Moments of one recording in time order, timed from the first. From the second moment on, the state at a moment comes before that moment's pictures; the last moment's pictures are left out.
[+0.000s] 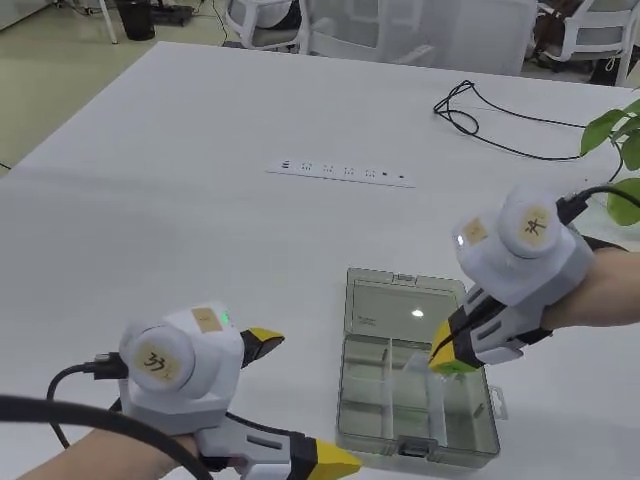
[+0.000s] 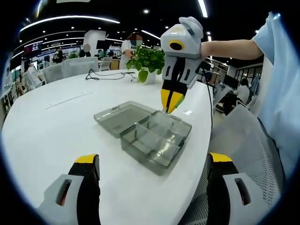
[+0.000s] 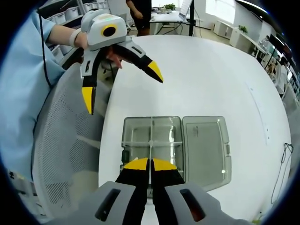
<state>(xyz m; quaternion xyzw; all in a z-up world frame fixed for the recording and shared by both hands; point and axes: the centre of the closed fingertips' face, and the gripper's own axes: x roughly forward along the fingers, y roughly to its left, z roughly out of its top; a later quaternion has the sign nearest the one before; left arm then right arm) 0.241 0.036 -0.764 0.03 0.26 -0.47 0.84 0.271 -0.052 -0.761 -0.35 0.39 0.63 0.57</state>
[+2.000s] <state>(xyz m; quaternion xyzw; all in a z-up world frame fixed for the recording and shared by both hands) 0.240 0.033 -0.760 0.04 0.26 -0.47 0.84 0.266 -0.048 -0.819 -0.42 0.36 0.62 0.55</state>
